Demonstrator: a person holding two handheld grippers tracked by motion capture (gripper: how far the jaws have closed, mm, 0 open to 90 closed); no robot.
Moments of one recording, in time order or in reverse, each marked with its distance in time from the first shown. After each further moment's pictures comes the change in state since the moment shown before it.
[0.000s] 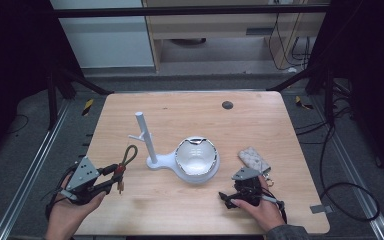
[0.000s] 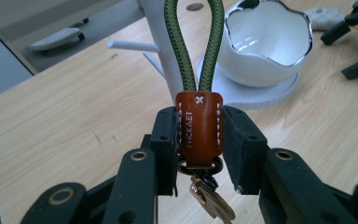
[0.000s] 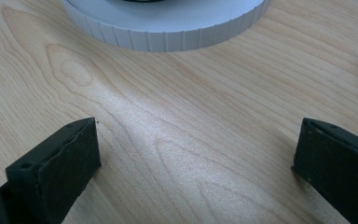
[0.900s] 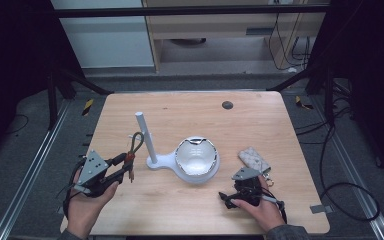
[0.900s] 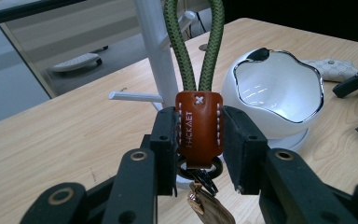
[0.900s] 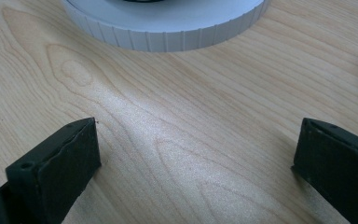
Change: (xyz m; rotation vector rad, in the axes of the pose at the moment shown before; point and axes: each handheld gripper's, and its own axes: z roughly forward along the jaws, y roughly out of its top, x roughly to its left) left arm -0.012 0.017 0.025 -0.118 0.060 -0.080; right arm 0.000 0.000 0.000 0.000 0.000 0.000
